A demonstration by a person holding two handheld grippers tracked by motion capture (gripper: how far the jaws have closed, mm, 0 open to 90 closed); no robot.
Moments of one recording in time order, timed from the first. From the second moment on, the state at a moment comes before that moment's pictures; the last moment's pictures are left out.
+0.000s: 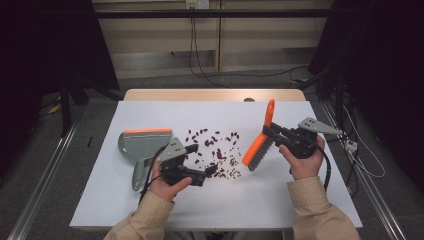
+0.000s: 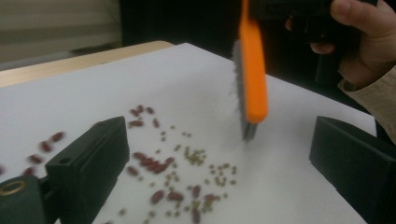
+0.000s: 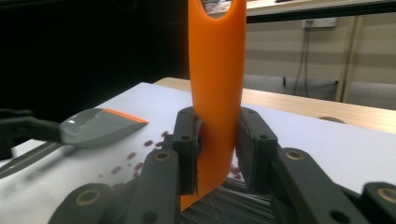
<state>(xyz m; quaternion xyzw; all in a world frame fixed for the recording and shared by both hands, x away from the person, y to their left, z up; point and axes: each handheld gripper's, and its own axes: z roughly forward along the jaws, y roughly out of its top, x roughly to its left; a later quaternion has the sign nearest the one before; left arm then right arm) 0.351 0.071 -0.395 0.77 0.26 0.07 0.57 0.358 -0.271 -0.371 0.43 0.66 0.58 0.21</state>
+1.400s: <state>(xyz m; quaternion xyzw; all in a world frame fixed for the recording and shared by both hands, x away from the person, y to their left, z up) 0.363 0.034 -0.403 0.77 0.32 0.16 0.52 0.368 -0.164 -0.388 0.51 0.62 0.58 0.13</state>
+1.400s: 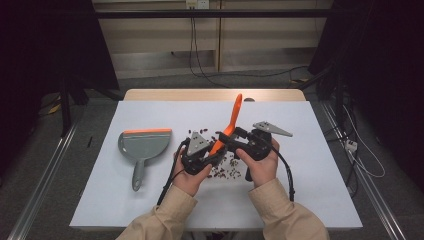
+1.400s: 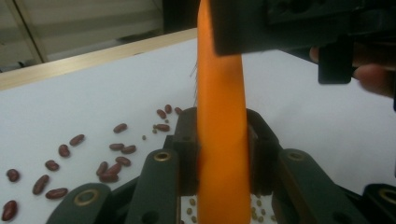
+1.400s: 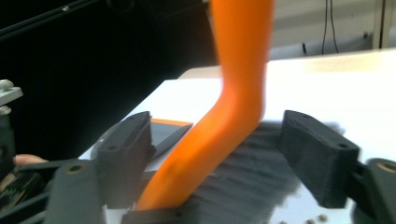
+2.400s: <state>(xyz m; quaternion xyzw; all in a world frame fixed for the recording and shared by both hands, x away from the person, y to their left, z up) 0.345 0.024 -0.395 0.76 0.27 0.26 0.53 0.382 -0.146 -0.388 0.61 0.55 0.56 0.09</state>
